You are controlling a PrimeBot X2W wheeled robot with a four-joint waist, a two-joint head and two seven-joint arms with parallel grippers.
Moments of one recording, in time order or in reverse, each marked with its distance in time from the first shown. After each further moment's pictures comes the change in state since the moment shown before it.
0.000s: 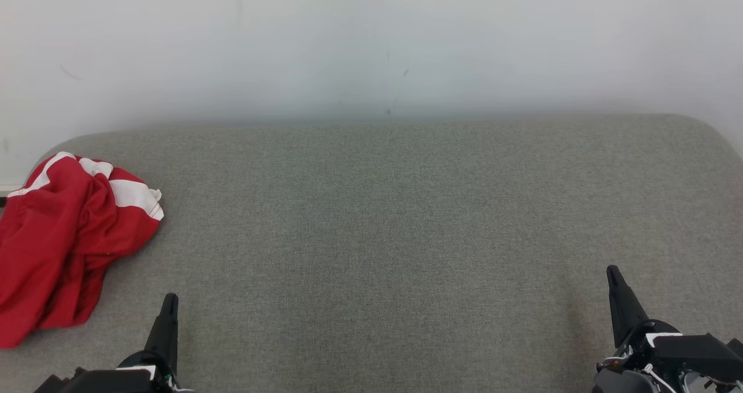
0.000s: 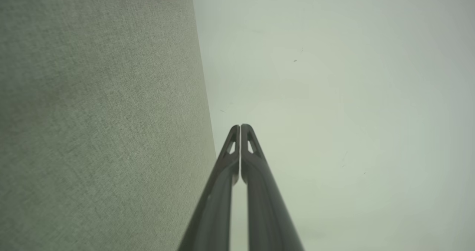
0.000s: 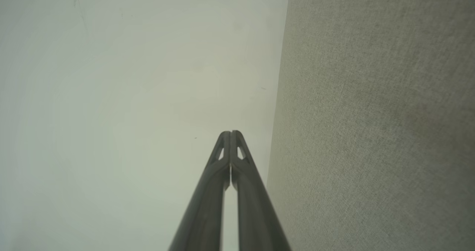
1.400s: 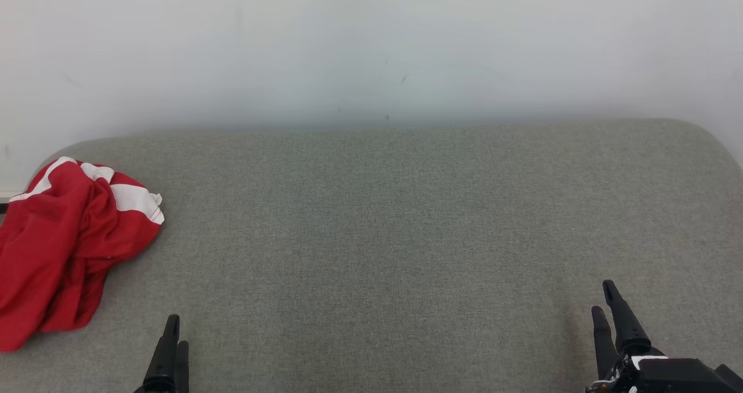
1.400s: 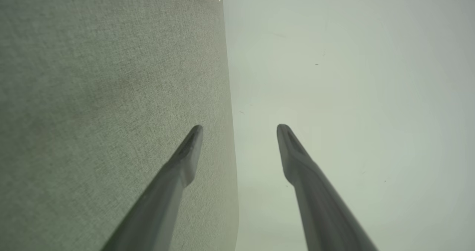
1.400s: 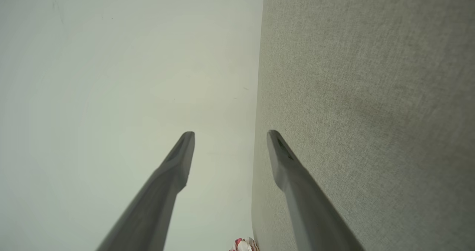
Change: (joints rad) left arm 0.063 -0.009 -0.024 0.029 0.015 0.000 -0.054; right arm 0.051 0.004 0.043 0.023 -0.002 0.000 -0.052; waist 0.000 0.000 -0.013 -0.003
